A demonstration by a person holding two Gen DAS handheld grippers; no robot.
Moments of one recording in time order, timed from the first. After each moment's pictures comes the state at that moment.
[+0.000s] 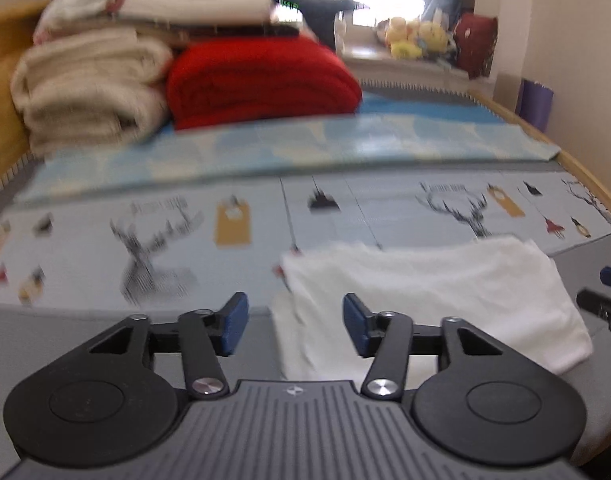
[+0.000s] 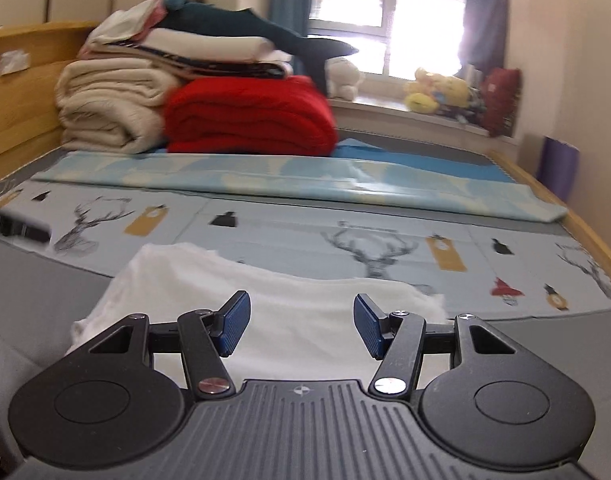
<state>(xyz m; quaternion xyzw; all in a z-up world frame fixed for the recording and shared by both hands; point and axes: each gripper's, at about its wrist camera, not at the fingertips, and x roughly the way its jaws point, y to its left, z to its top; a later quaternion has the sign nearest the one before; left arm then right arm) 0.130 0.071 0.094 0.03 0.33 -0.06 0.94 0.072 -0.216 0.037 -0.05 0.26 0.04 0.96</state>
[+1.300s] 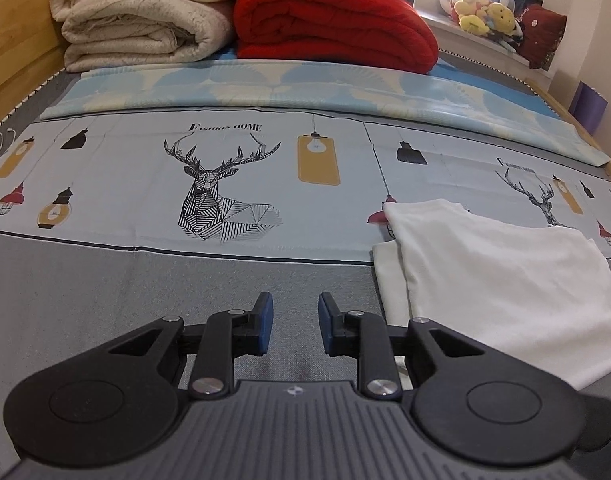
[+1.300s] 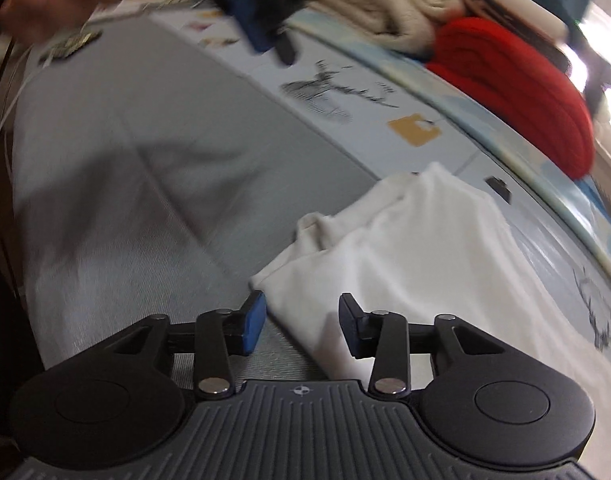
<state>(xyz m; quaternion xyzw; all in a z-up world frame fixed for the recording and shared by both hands) 0.167 0.176 0.027 -0.03 0.43 0.00 0.90 0.086 0.004 -0.073 -0.28 0.35 0.29 0.84</state>
